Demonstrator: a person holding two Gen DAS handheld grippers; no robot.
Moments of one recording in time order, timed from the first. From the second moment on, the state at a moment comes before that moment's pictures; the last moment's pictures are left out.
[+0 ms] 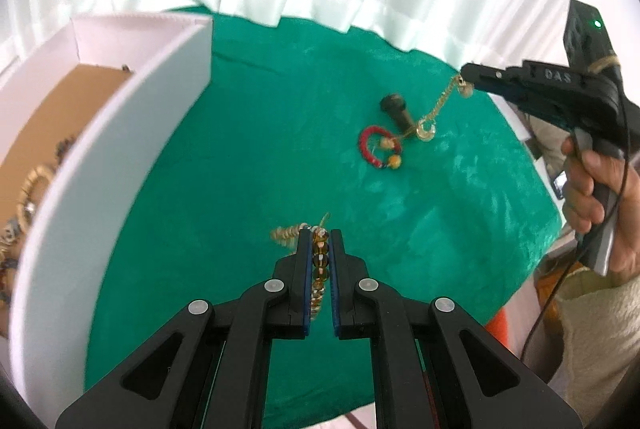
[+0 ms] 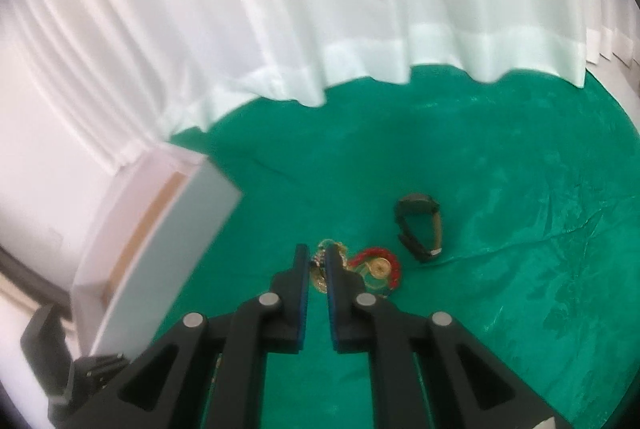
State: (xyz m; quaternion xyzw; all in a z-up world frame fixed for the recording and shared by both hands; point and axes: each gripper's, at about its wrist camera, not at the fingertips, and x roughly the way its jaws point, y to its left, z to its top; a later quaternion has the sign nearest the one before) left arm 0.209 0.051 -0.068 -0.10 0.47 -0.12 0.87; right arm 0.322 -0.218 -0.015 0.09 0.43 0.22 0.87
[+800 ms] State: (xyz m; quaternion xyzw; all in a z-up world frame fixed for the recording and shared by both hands) left arm 0.154 0.126 0.058 -0.16 0.40 -0.09 0.90; right arm 0.266 -0.135 0.093 0.05 0.35 0.35 0.87
